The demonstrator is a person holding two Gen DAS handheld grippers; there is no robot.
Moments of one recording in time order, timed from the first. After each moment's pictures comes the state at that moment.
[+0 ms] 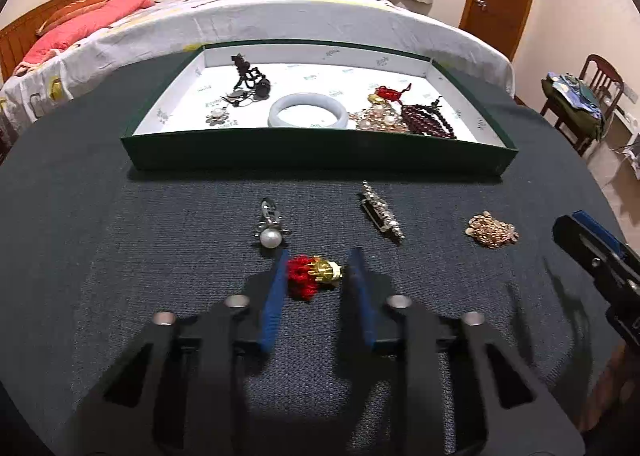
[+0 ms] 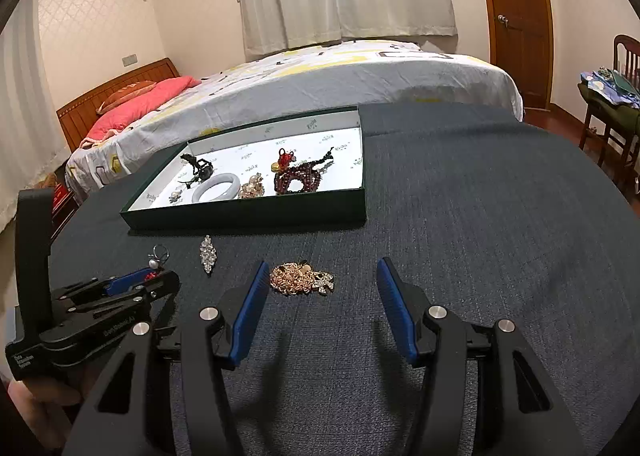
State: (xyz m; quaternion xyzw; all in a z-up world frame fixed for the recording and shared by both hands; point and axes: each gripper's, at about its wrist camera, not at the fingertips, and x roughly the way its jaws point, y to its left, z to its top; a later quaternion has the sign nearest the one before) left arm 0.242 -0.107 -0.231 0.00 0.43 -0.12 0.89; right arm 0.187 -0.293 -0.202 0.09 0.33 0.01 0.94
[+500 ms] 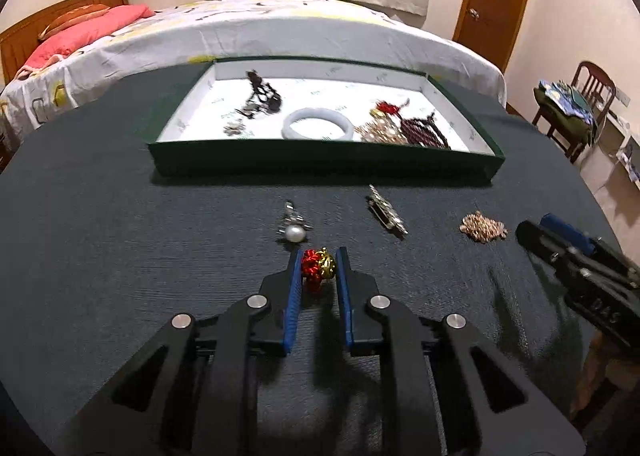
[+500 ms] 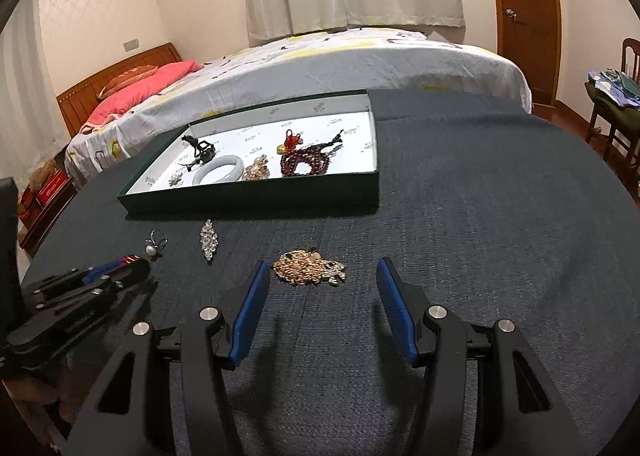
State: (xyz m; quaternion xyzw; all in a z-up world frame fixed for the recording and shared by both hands) left arm 0.226 -0.087 -0.216 0.00 0.40 -0.12 0.91; right arm 0.199 -0.279 -0.212 0.07 0.36 0.02 0.93
